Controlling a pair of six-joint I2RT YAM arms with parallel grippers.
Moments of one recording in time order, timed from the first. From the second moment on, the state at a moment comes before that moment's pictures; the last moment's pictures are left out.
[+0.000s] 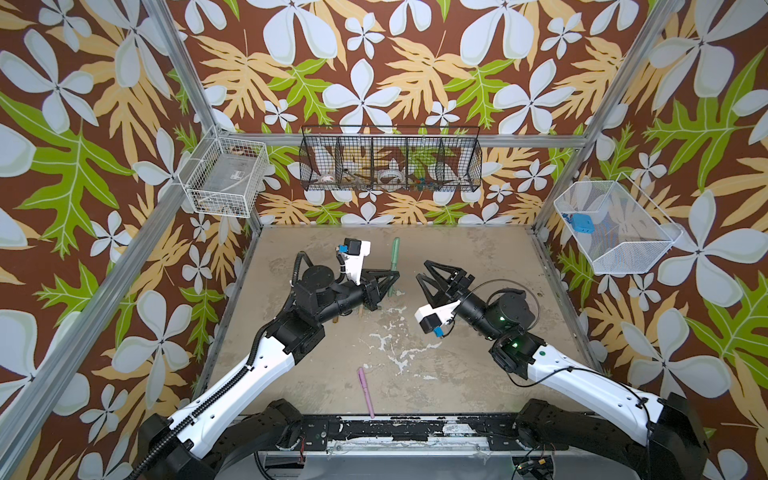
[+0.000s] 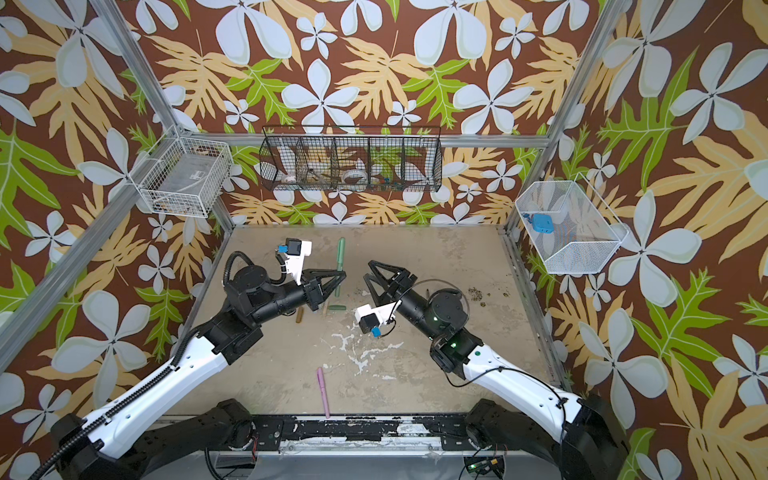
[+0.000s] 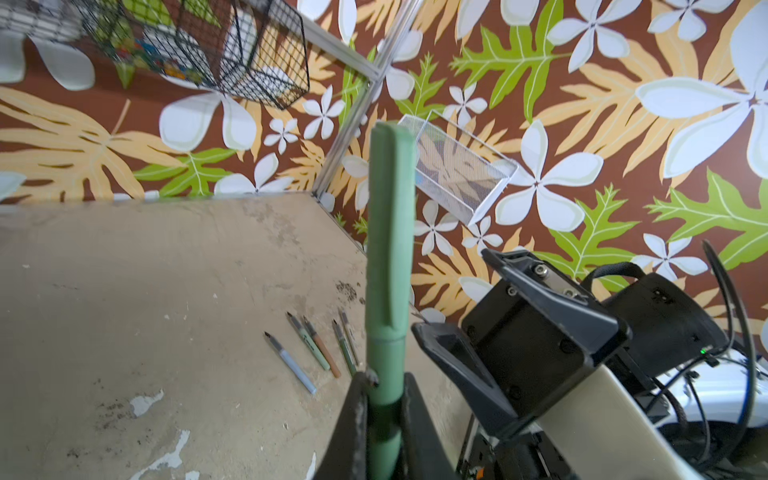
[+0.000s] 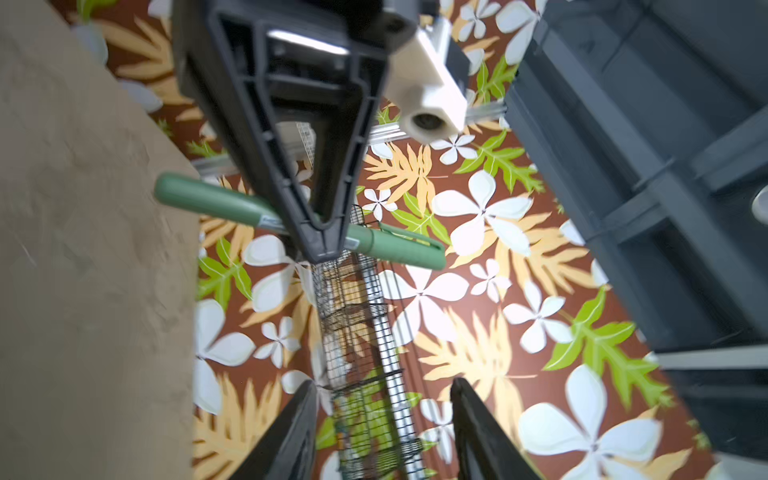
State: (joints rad) left arm -0.61 1.01 0.88 0.12 0.34 -0.54; right arm 0.74 1.05 0.72 0.58 -0.11 -1.20
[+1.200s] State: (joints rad) left arm -0.61 1.15 0.34 1.01 0.37 -0.53; right arm 0.55 1.32 0.62 0.55 -0.86 0.35
